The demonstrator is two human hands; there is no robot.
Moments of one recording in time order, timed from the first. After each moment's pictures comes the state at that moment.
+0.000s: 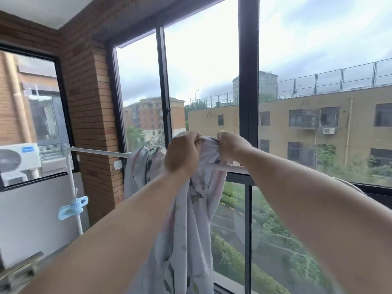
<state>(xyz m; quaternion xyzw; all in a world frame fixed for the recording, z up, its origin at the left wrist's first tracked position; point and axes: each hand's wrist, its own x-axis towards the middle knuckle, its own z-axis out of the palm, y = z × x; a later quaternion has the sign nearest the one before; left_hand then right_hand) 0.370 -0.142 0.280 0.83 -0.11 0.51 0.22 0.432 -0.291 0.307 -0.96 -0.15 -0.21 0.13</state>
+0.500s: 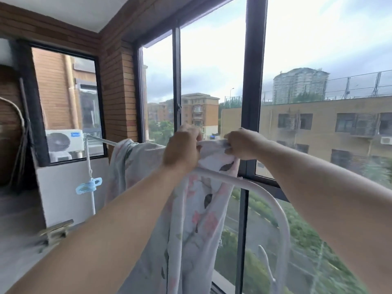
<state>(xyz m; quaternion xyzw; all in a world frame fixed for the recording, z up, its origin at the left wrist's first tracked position) 0.370 -0.308 0.286 0.87 -0.02 0.49 0.10 0.478 -0.476 0.324 -0.92 -0.33 -0.21 -0.06</state>
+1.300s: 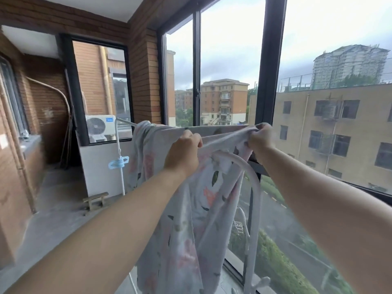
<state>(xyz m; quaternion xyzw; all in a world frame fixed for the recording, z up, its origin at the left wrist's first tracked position) 0.301 -0.369 0.233 0.91 0.06 0.41 0.09 0.466 -0.531 0.259 -0.75 -0.11 -0.16 0.63</state>
